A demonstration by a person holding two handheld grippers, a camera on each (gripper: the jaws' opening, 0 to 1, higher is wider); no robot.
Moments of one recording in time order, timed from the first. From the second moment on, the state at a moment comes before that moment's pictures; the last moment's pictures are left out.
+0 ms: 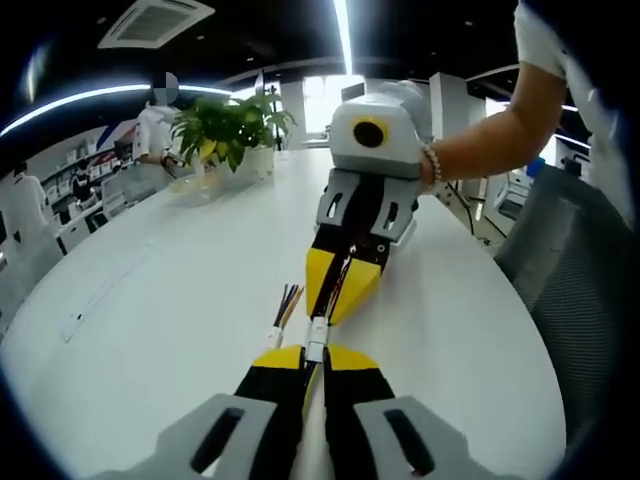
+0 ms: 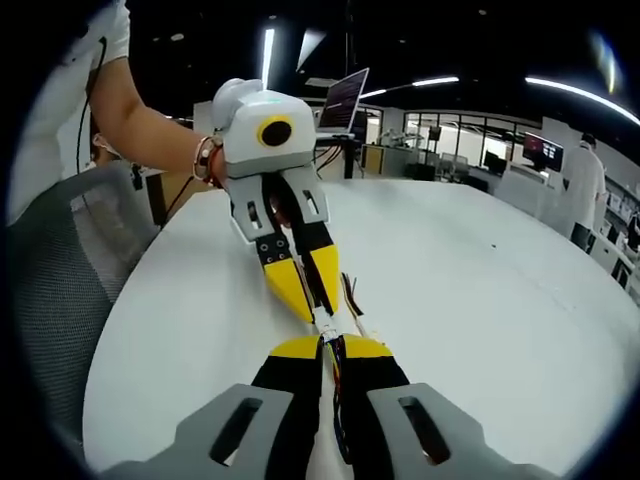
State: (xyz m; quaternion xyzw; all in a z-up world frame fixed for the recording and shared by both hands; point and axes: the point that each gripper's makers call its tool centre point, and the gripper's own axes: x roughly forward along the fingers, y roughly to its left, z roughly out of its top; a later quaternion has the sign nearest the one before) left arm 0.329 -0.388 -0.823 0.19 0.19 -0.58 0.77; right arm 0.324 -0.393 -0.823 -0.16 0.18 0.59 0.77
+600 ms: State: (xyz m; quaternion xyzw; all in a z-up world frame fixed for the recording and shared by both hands) left arm 0.337 -0.389 -0.841 0.19 0.20 -0.58 0.77; right arm 0.332 -0.395 -0.842 -0.16 0.19 0.59 0.77
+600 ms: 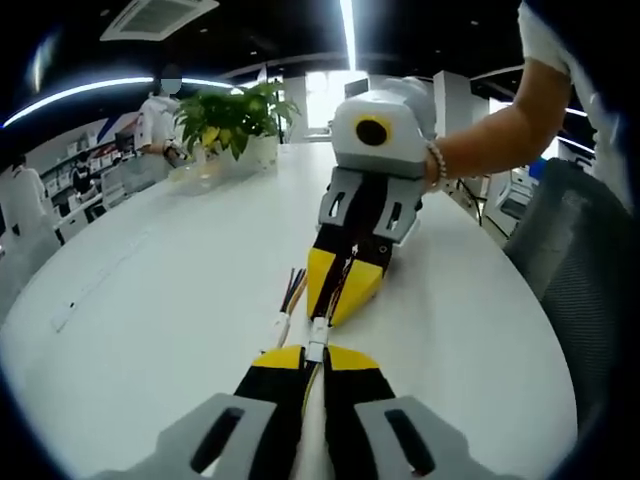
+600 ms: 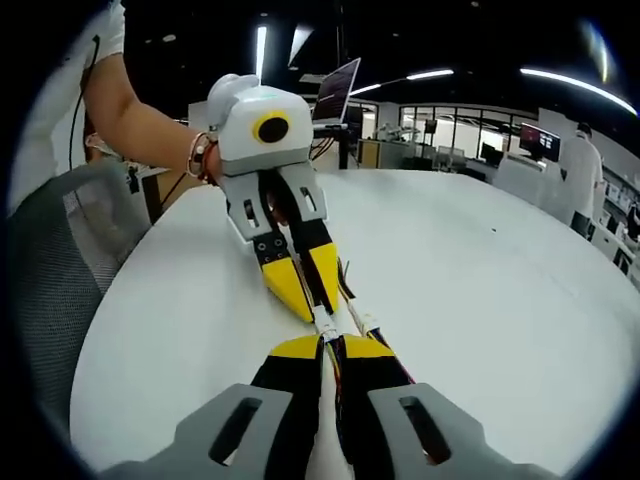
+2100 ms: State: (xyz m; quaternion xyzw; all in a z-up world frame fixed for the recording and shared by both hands) left arm 0.336 -0.388 -0.845 0.19 0.21 -0.58 0.76; right arm 0.333 -0.397 -0.849 -0.14 0.21 0.57 0.78
